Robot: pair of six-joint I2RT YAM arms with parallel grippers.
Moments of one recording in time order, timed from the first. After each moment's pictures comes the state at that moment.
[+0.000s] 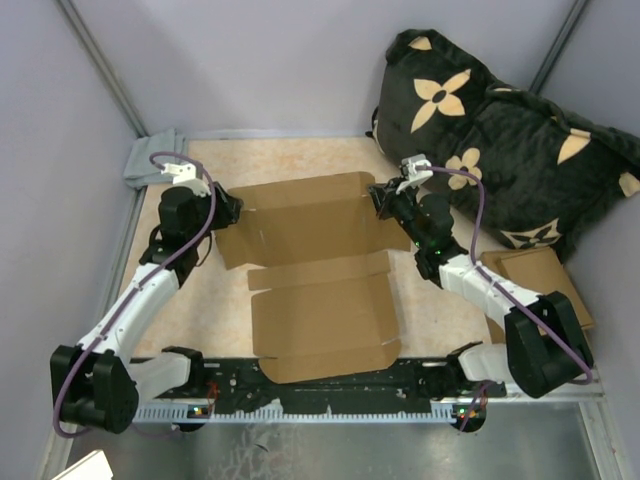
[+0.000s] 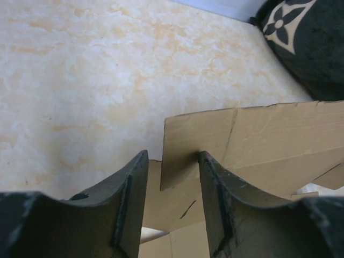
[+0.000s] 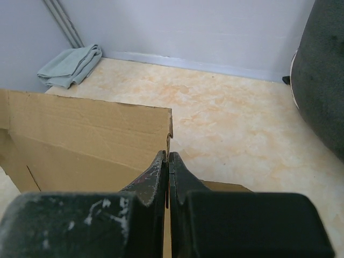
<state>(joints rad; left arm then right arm) -0.21 1.11 0.77 0.03 0.02 -0.39 0.43 1.29 0.68 0.65 -0.09 0.22</state>
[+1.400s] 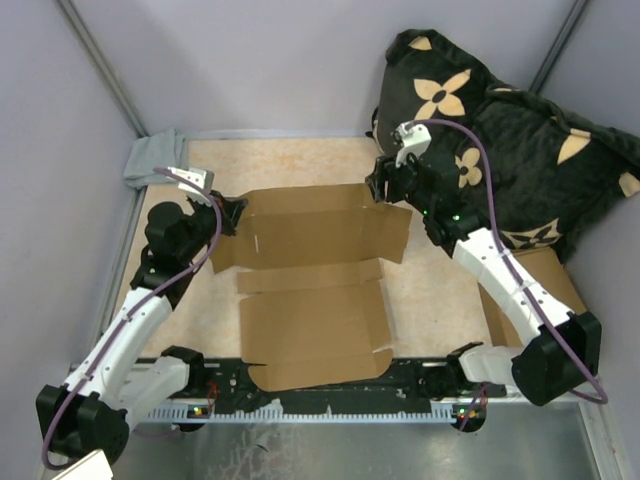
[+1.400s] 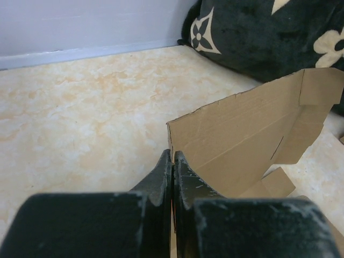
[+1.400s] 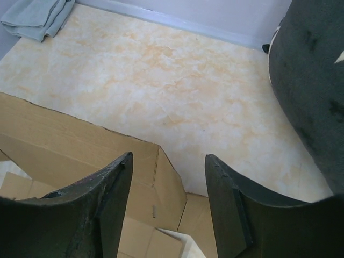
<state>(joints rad) -0.28 0.92 0.72 0.14 0.22 -0.18 0.43 1.24 1.09 -0.09 -0.07 0.11</state>
